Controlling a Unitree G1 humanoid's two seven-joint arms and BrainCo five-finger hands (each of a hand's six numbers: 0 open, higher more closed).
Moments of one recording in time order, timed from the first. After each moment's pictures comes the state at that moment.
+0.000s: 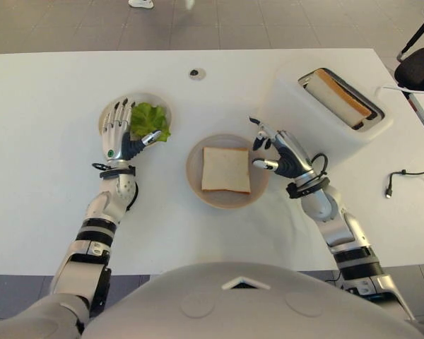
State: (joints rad) left arm -0.14 0.37 -0.14 0.48 0.85 -0.16 0.53; right arm 0.10 -0.42 0.15 -0.01 -0.61 -0.46 -0.11
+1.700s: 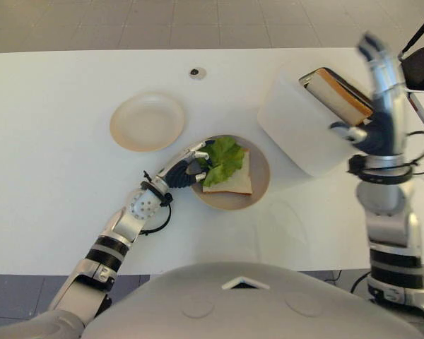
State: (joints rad) left arm 0.00 0.35 -0.36 0.26 0.42 -0.53 -0.10; right arm 0.13 -0.47 -0.30 -0.40 -0.51 -0.41 -0.22
